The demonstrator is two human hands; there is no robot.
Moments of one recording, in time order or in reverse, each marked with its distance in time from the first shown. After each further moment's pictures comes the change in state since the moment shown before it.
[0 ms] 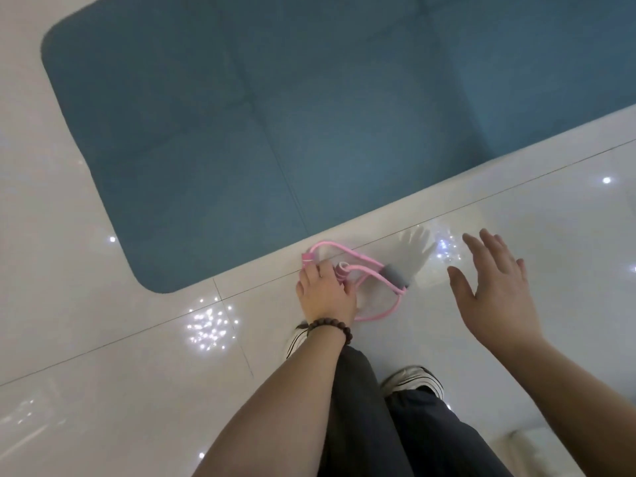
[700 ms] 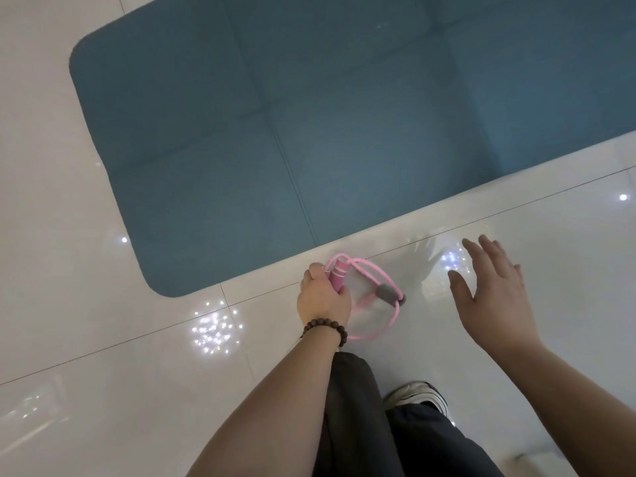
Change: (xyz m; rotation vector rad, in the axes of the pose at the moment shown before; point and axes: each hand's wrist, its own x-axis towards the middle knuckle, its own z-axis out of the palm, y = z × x) left_hand 0.013 0.002 -0.026 -0.177 -0.081 -0.189; right_hand 0.018 -0.006 0.004 0.063 0.013 -0.023
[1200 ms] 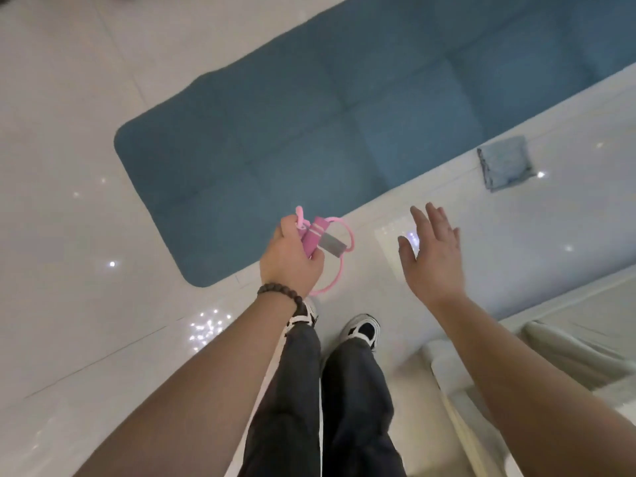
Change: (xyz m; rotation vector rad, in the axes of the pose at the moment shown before) left_hand -0.208 0.158 -0.282 0.039 0.052 0.423; right_hand -0.125 -0.109 -0.262 0.048 0.114 0.036
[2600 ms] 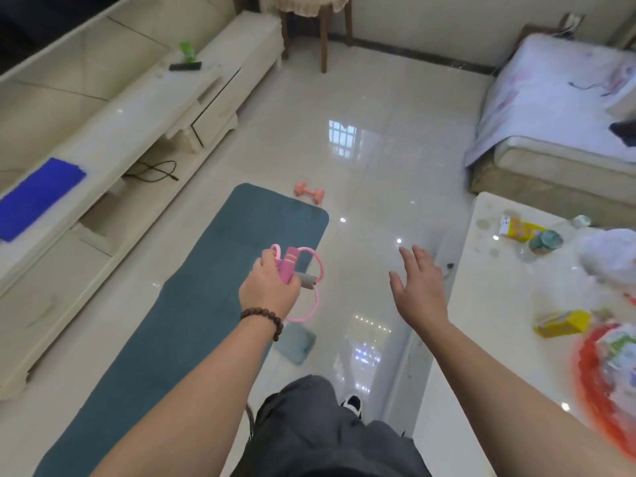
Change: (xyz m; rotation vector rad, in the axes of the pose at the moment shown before) left_hand -0.062 0.761 0.052 0.221 -0.026 0.656; right_hand 0.017 0.385 -0.585 0.174 0.532 0.511
